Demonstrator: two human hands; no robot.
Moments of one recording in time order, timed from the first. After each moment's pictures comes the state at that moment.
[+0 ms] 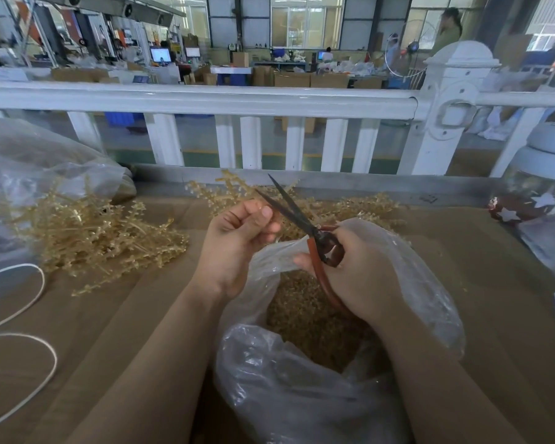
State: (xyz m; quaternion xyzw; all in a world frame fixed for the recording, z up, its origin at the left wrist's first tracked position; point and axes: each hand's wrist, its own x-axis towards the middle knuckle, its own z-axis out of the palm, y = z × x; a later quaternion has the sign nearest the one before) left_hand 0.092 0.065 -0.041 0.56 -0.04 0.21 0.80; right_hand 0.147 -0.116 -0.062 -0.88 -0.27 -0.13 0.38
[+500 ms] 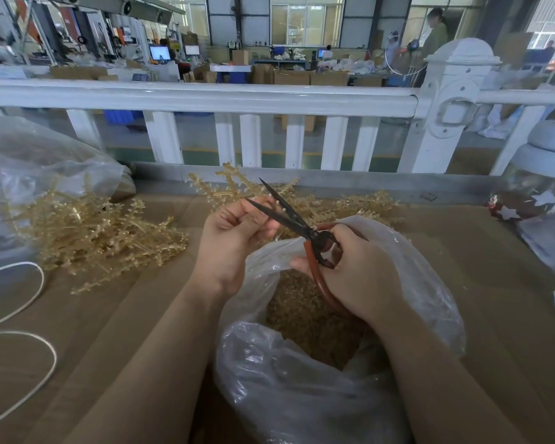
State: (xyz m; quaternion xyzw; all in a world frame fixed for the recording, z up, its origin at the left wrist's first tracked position) left_hand 0.093 0.067 -0.044 0.55 -0.04 0.24 0.80; right_hand 0.145 -0.115 -0.061 -0.87 -0.30 -0.18 0.34
